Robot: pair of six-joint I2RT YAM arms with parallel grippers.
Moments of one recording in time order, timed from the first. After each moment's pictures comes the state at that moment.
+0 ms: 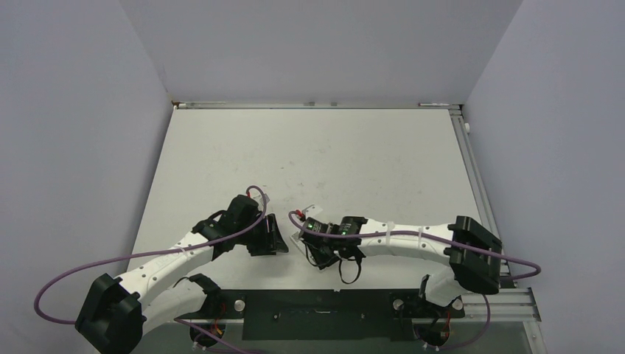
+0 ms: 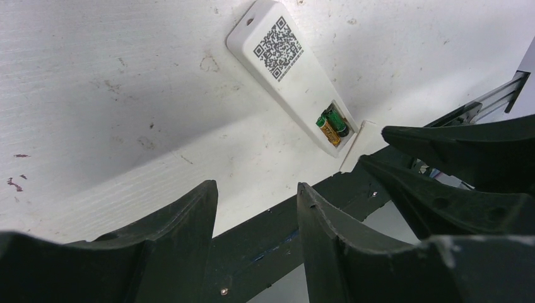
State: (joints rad) left arm -0.62 1.00 0.51 -0.47 0.31 -0.81; right arm 1.22 1.56 1.01 -0.68 0.17 0.59
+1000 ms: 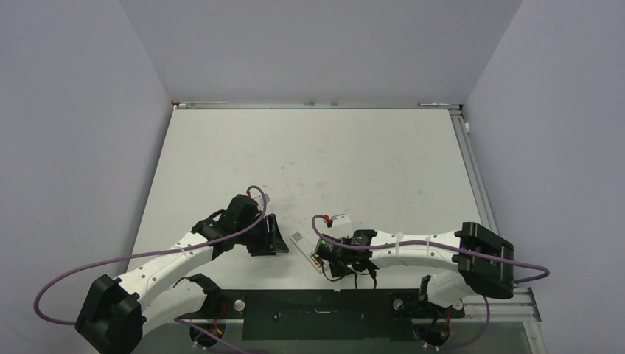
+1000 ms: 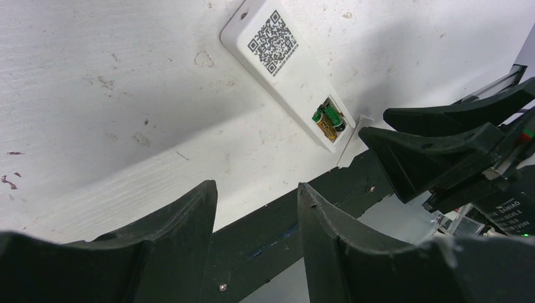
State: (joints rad) left arm -0.61 1.00 0.51 -0.48 0.33 -0.80; right arm 1.26 1.42 0.78 -0.70 0.29 0.96
